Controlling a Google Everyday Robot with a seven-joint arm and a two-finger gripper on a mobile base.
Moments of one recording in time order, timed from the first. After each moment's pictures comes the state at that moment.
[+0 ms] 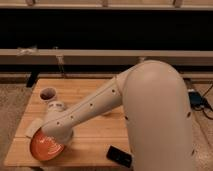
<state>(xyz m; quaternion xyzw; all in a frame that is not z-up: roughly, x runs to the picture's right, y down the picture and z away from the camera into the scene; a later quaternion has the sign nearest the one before) -0.201 0.270 0.731 -0.24 -0.23 -0.58 0.74</state>
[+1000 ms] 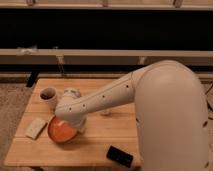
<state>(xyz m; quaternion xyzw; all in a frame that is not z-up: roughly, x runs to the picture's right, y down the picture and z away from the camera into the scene) -0.127 0.215 0.752 -0.27 -0.17 -0.53 0.79</state>
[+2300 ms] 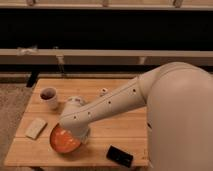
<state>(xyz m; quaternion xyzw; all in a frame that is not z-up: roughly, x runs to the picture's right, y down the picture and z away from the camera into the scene) -0.118 0.263 0.731 -0.30 -0.18 -0.51 0.79</state>
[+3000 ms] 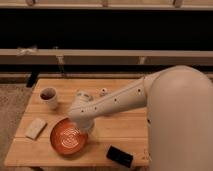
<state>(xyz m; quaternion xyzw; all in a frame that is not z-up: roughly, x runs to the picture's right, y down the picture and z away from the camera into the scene) -0.106 0.231 0.771 -0.26 -0.20 -0.50 0.80</state>
